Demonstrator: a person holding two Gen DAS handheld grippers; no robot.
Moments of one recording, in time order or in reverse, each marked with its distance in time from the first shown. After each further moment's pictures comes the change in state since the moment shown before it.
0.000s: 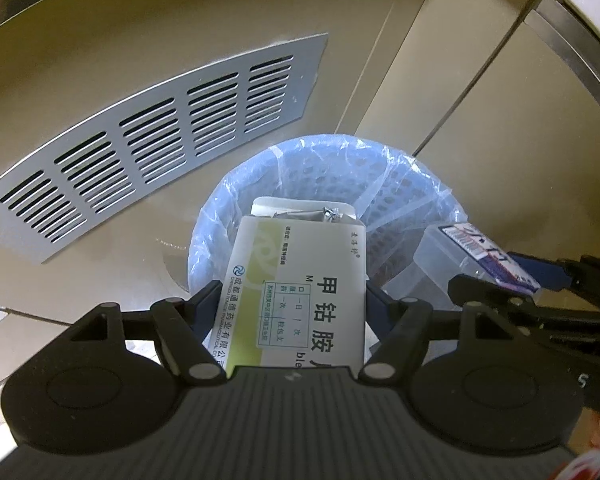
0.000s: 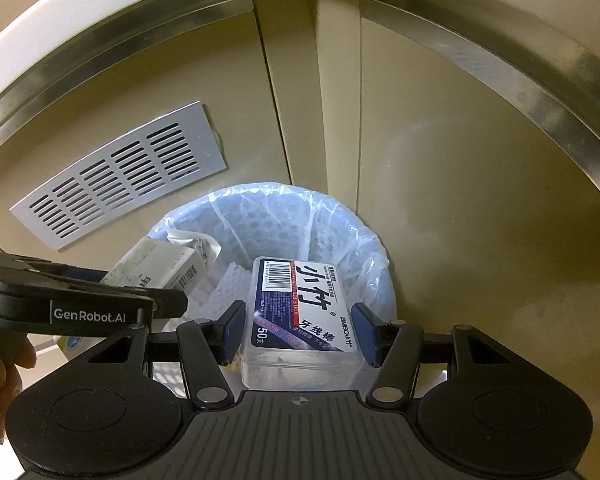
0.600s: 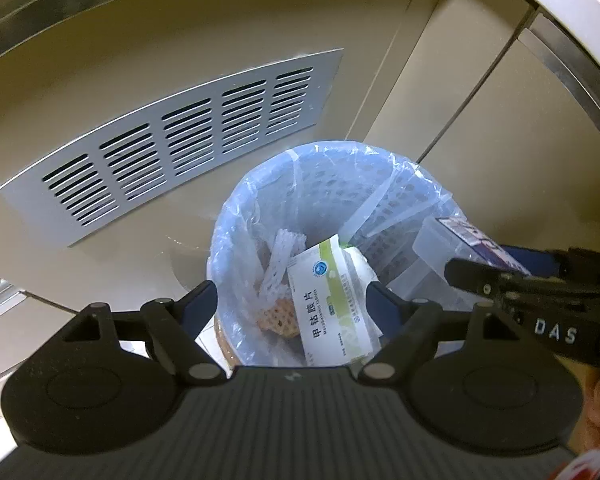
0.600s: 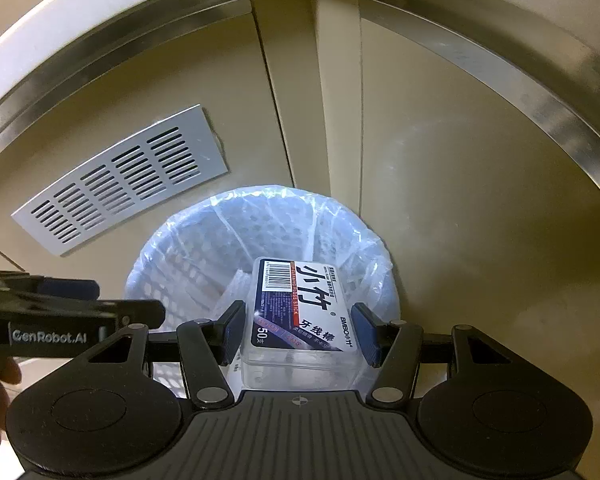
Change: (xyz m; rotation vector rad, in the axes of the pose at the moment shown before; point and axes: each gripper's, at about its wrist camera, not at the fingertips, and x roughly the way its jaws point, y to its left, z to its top) left arm -0.027 0.008 -0.009 -0.022 -0.031 0.016; right arm -0.002 0.001 0.002 0.007 0.002 0.018
